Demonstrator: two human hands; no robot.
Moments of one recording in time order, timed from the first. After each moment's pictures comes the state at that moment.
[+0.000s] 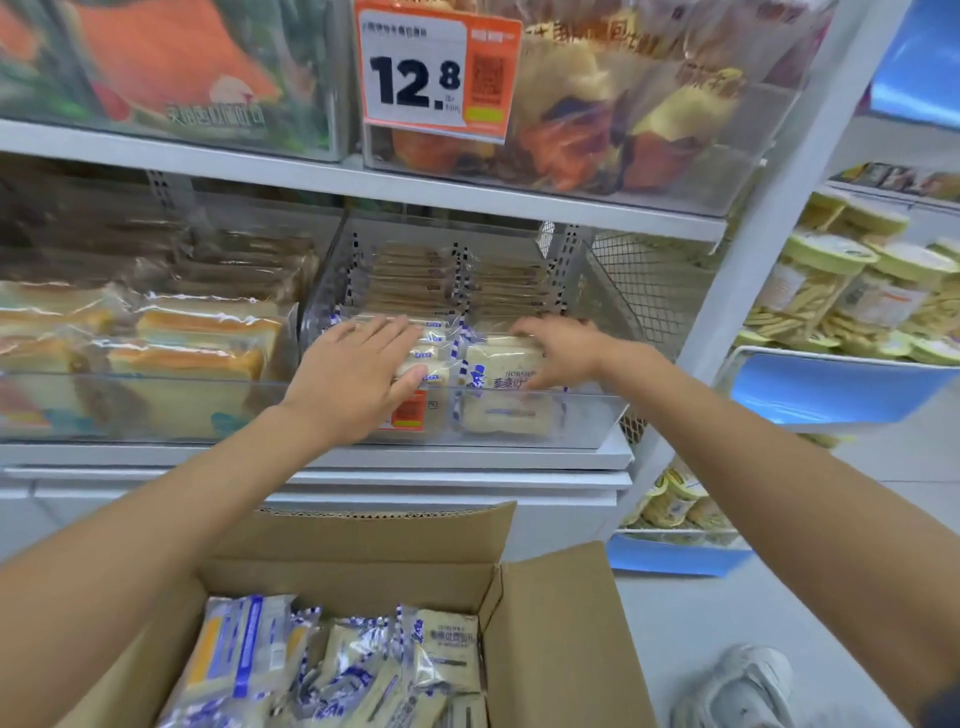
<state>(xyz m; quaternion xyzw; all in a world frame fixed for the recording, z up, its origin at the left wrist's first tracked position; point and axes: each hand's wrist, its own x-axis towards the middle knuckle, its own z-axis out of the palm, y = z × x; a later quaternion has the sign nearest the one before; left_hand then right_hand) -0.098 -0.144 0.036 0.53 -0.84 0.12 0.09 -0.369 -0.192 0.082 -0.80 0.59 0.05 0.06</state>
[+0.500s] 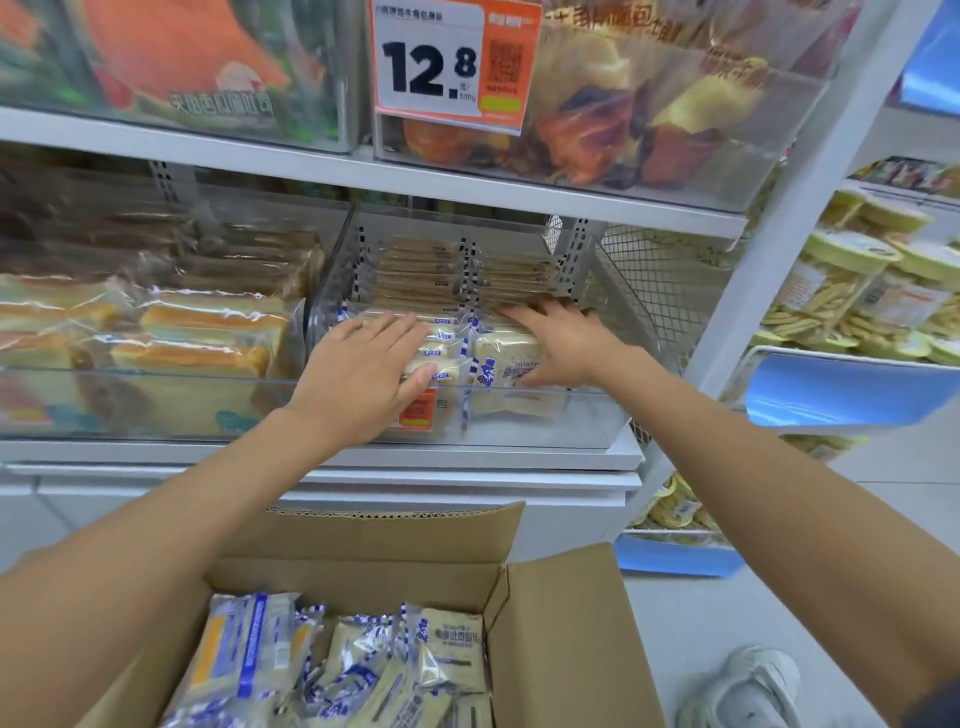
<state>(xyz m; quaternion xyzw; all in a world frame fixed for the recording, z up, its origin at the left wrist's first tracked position) -0.098 -0.142 0.034 0.53 -0.83 0.12 0.12 -0.357 -0.193 0.076 -0.81 0.58 0.05 -0.04</state>
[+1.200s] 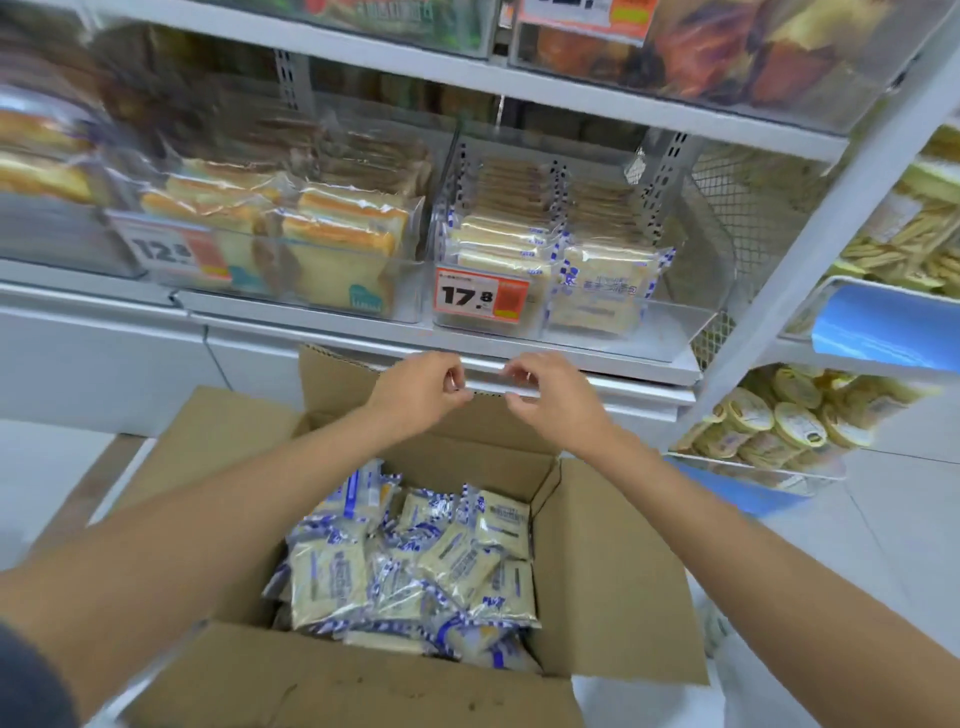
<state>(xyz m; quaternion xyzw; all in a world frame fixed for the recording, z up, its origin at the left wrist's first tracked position) -0.072 -0.027 -0.033 0.62 -0.73 -0.21 0.20 -0.274 -0.034 -0.021 -0.83 0.51 -0.20 0.13</state>
